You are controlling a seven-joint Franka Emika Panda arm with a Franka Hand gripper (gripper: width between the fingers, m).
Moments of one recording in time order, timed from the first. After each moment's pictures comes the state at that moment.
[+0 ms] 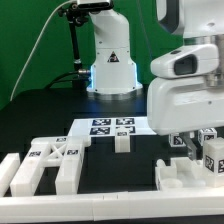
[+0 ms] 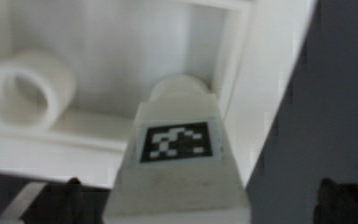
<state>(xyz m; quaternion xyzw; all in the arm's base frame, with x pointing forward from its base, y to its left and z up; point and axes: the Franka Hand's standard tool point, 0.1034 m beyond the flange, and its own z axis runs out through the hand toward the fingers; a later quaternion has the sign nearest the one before) 0.647 0.125 0.072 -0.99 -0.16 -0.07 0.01</state>
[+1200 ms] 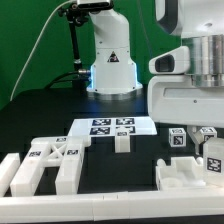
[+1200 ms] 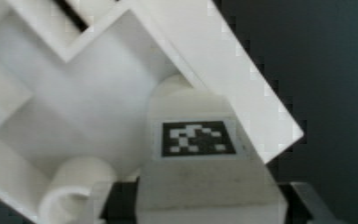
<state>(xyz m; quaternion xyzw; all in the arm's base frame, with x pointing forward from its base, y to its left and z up) 0.647 0.117 0.072 -0.89 0.45 -0.05 0.05</state>
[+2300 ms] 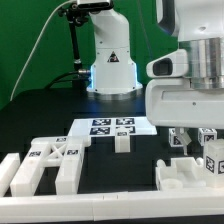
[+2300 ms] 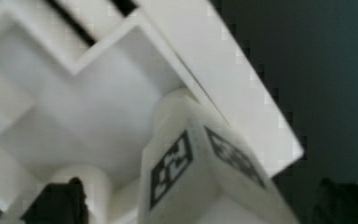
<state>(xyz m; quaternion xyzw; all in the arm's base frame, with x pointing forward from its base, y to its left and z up) 0.643 0.121 0.067 -0.98 0.20 -0.05 0.04</state>
